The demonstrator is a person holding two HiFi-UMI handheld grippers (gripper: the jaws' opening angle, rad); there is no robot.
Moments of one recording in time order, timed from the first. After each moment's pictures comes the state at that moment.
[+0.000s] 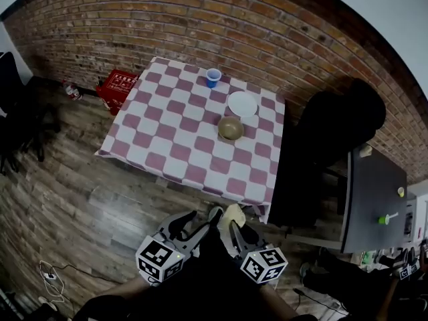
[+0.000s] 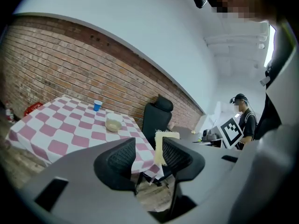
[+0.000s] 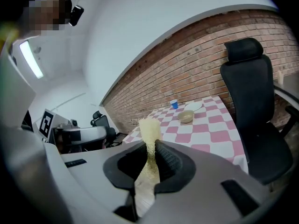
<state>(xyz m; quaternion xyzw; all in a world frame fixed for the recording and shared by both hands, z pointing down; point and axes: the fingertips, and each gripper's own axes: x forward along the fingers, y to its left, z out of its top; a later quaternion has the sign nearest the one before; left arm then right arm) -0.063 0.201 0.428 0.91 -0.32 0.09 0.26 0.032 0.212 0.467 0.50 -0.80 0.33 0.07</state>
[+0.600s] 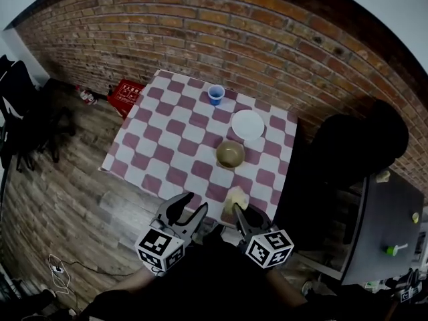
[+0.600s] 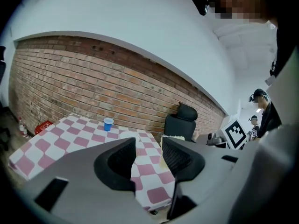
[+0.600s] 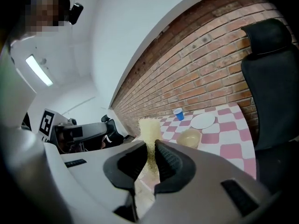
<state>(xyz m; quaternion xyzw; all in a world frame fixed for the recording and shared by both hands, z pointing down) -0.012 0.027 0.405 0.87 -0.42 0.08 0.22 0.091 0.029 0.457 0.43 -0.84 0.32 0.05</state>
